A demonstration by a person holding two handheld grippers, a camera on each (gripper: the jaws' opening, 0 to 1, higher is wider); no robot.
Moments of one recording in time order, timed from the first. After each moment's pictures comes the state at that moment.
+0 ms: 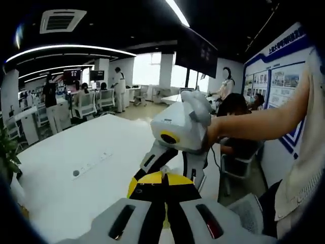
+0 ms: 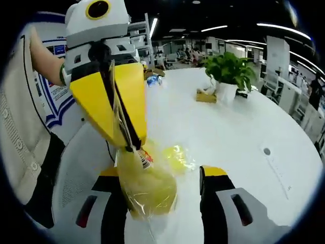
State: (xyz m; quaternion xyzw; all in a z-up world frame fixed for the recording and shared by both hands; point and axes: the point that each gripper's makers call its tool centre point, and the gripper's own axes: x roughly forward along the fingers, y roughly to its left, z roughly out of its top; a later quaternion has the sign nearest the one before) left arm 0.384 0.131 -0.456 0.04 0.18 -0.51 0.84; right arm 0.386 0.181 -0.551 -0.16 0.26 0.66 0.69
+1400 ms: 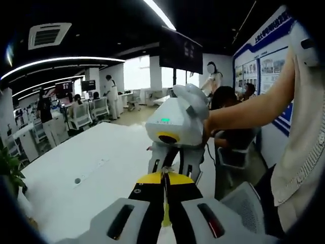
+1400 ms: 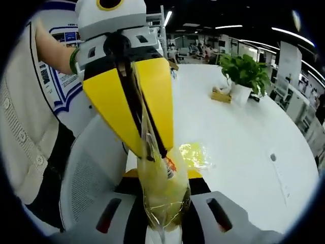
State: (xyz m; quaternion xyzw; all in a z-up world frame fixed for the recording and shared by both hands) left arm 0.342 0.136 -0.452 0.09 0.14 -0.53 0.83; right arm 0.335 0.183 -0.548 -0.21 0.26 0.68 0.66
